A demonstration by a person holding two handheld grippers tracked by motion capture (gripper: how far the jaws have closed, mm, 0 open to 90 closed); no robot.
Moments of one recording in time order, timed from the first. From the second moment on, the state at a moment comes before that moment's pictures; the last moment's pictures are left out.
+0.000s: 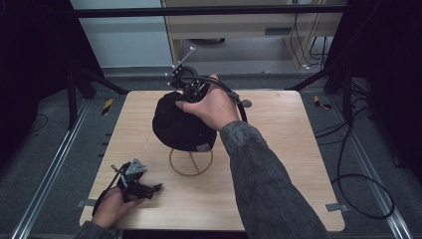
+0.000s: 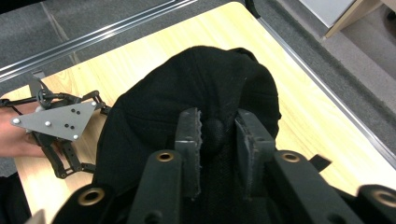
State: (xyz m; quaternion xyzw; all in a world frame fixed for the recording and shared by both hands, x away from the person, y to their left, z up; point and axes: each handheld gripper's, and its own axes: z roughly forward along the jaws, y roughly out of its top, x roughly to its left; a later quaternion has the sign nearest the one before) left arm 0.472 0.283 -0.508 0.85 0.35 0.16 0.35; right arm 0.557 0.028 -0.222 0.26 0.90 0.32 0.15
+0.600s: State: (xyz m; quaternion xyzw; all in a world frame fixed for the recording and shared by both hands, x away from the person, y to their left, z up) left arm 0.472 0.283 -0.508 0.85 0.35 0.16 0.35; right arm 0.557 0.026 -0.226 0.27 0.89 0.33 0.15
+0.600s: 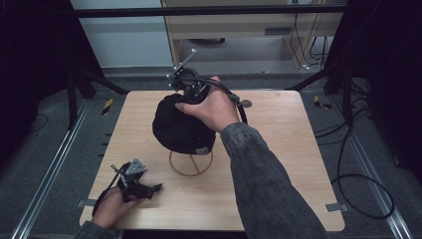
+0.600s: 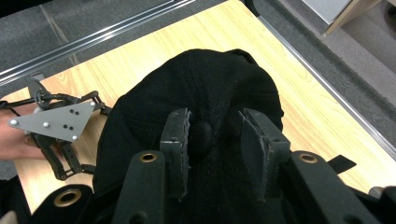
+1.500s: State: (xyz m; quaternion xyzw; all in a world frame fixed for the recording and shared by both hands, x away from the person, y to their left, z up) left arm 0.472 0.283 -0.508 0.85 0.35 0.16 0.35; right arm 0.553 0.020 -0.232 0.27 0.89 0.34 0.14
